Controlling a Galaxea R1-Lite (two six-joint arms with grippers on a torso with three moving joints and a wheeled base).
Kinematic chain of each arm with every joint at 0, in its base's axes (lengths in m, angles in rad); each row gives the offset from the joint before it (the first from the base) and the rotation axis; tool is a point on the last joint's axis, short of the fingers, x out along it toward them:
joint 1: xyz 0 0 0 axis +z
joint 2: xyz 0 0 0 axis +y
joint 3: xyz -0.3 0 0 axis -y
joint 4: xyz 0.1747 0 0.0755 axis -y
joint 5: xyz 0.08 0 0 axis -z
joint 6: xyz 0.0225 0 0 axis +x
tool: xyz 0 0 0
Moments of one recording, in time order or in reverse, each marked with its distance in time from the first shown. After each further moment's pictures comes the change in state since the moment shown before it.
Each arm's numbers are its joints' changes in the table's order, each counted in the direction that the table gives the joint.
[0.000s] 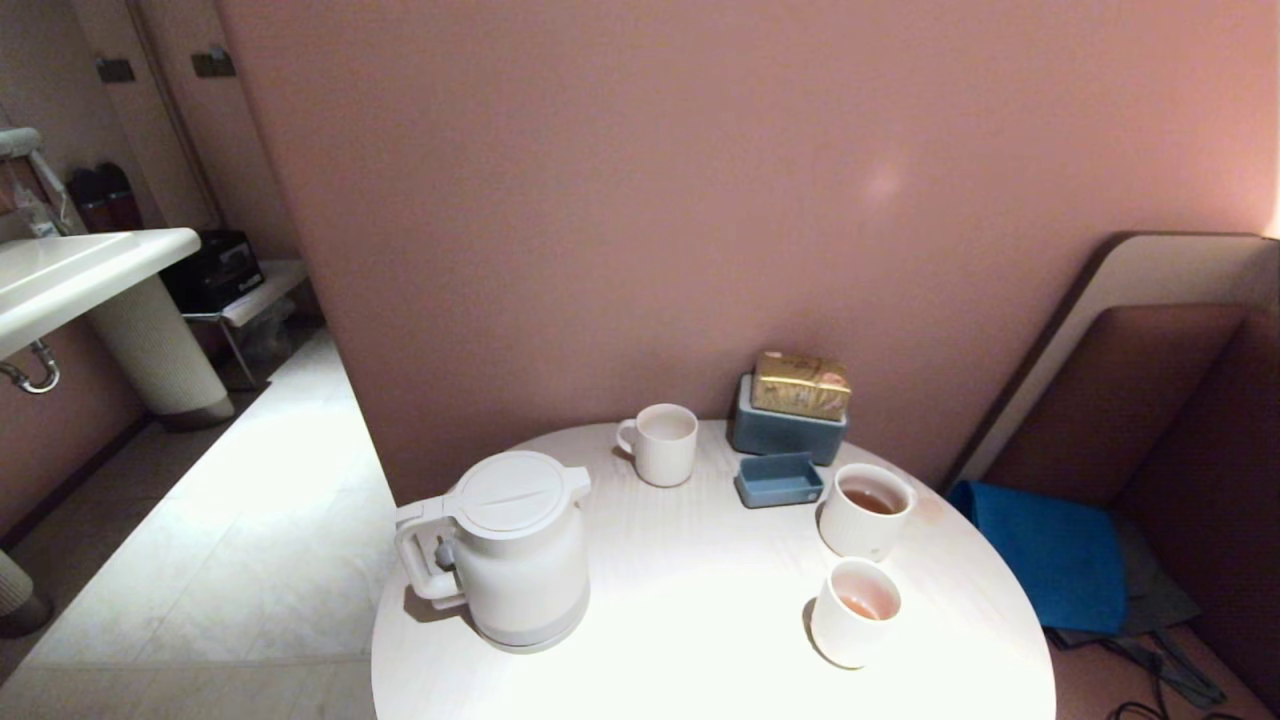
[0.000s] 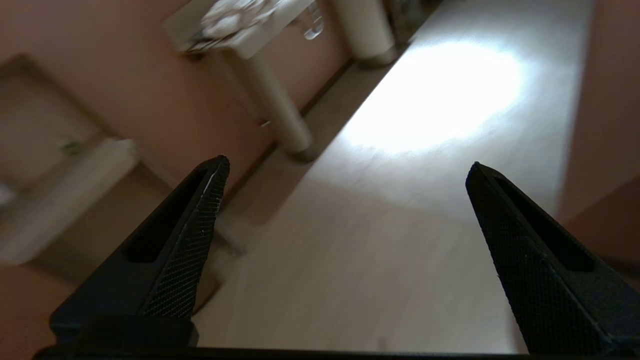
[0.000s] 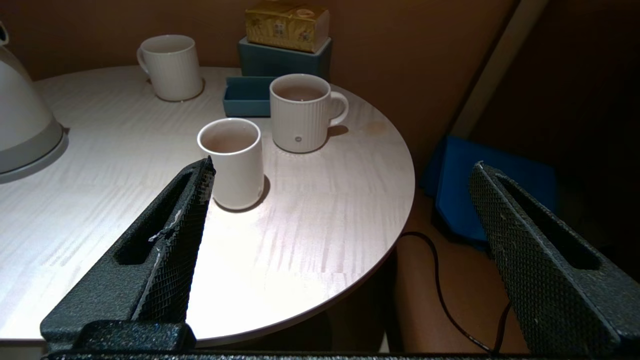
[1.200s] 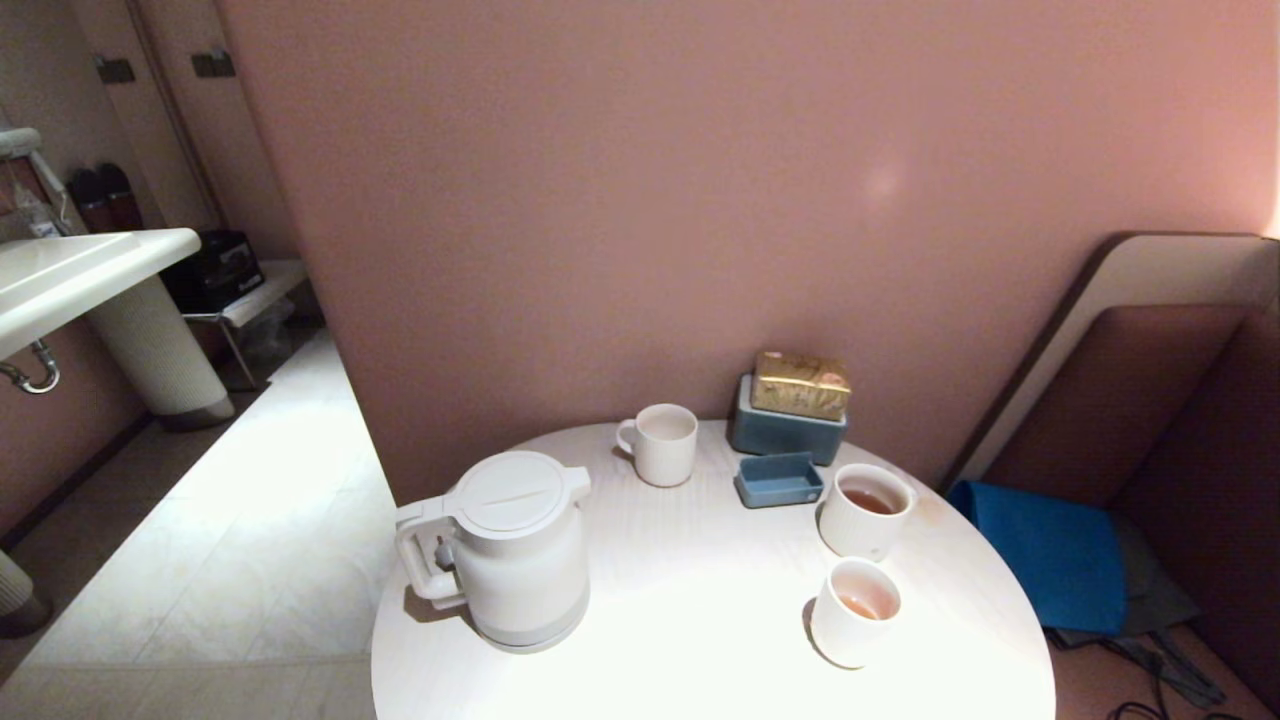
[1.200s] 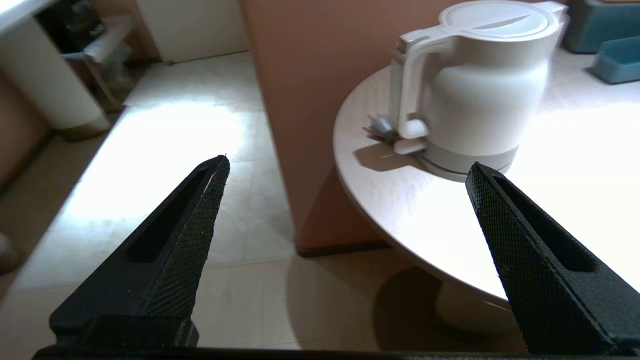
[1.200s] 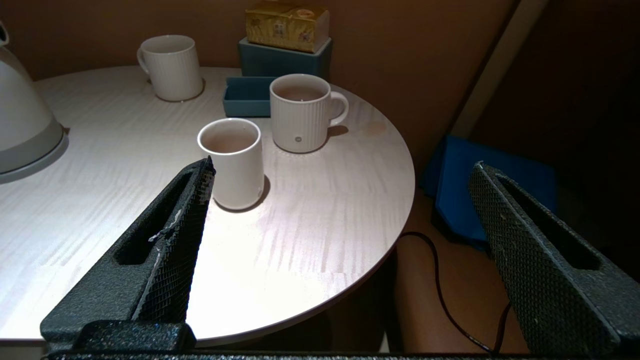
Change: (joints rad) left arm 0.047 -0.274 -0.139 -0.090 0.796 -0.218; right arm 0.000 0.000 0.000 0.000 0.000 0.000
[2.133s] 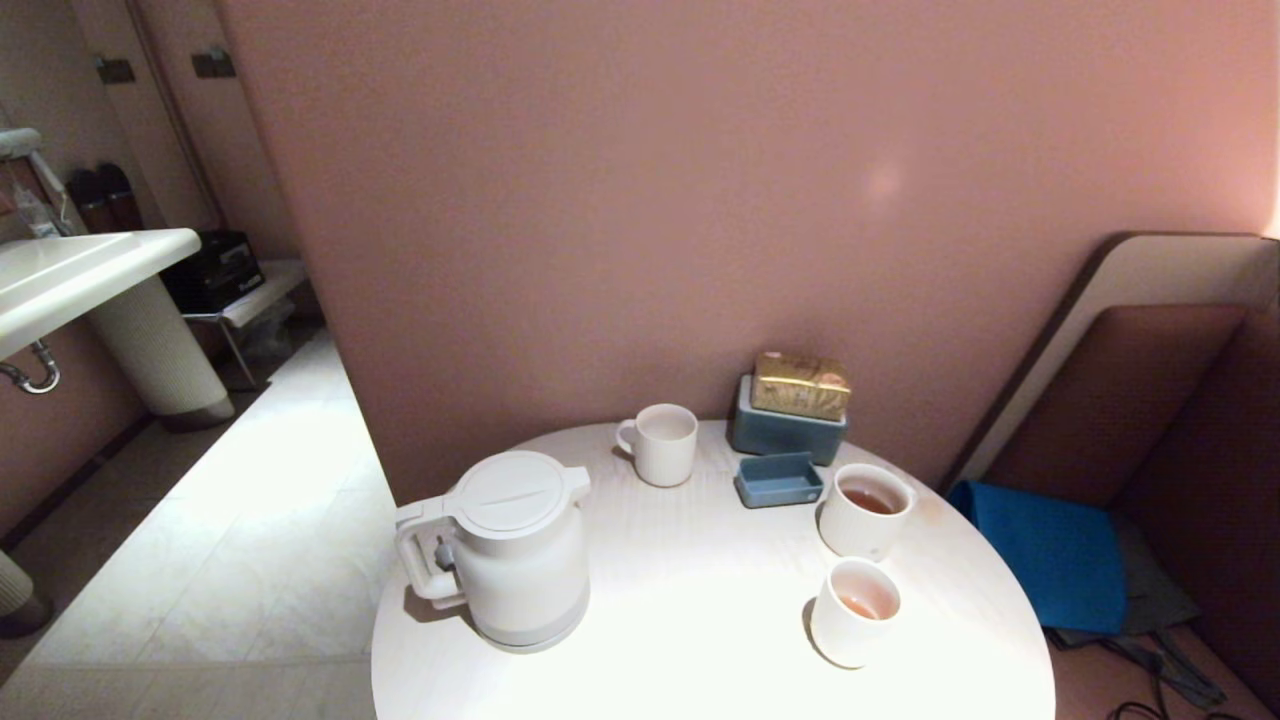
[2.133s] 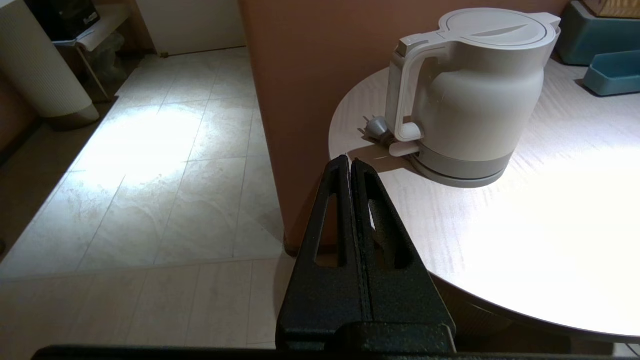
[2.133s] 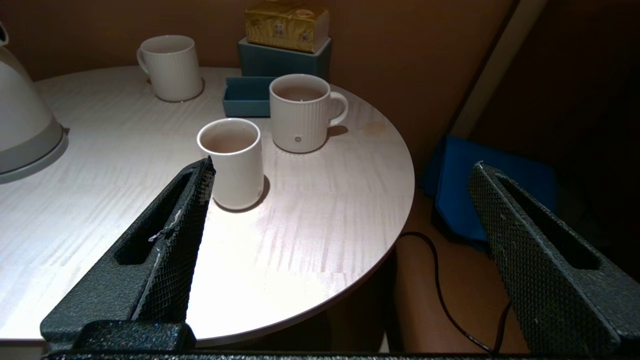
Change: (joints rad) left arm 0.000 -0.001 -0.005 0.000 -0.004 -0.045; right arm 0.000 0.000 0.000 0.000 0.000 -0.001
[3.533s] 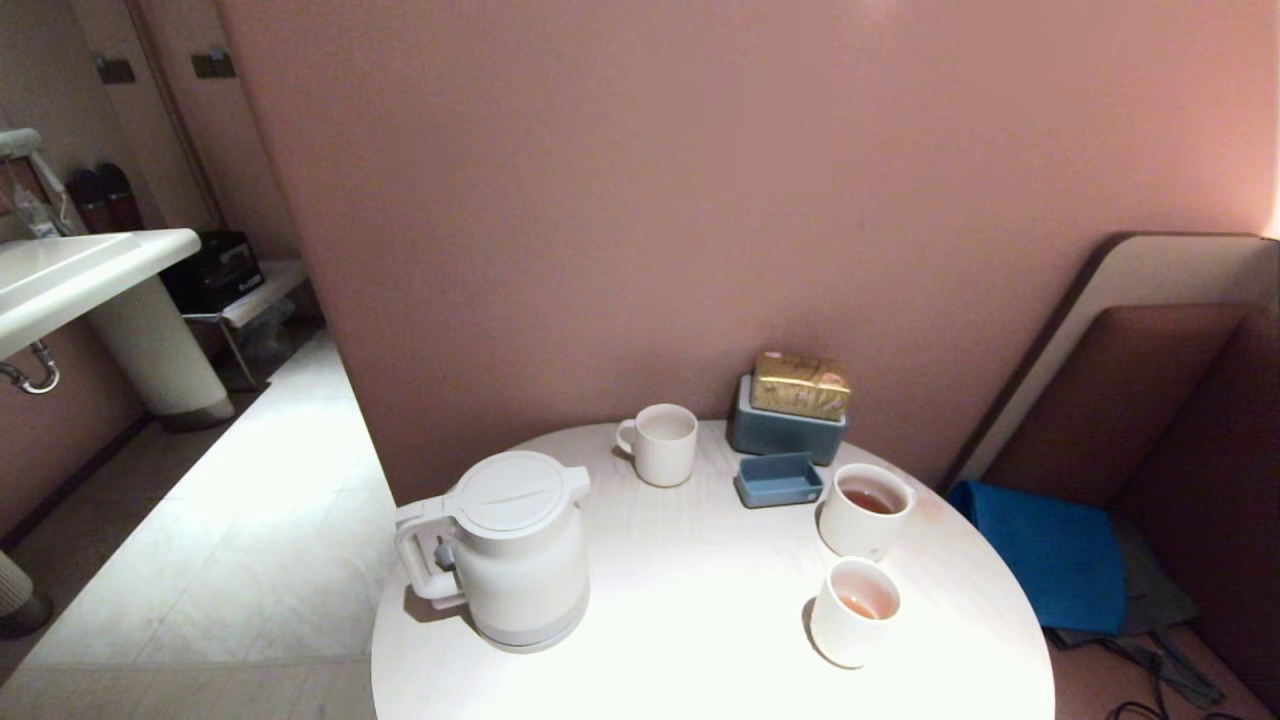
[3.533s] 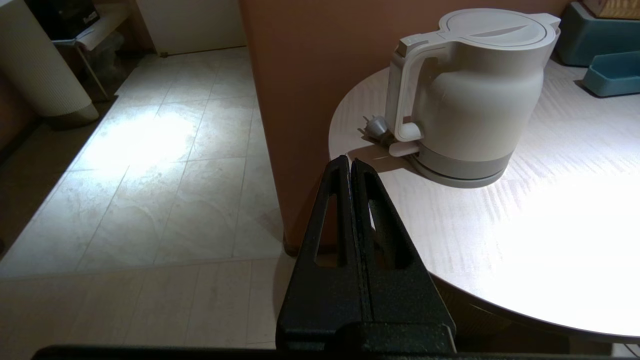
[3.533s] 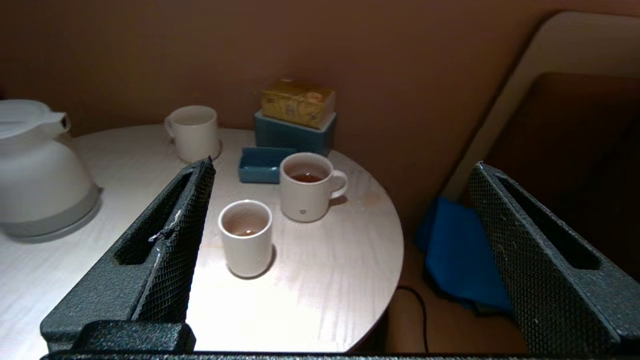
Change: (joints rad) left arm 0.000 0.000 -0.001 0.000 0.000 -0.003; right arm 0.009 0.291 0.388 -0.045 -0.040 -0.031
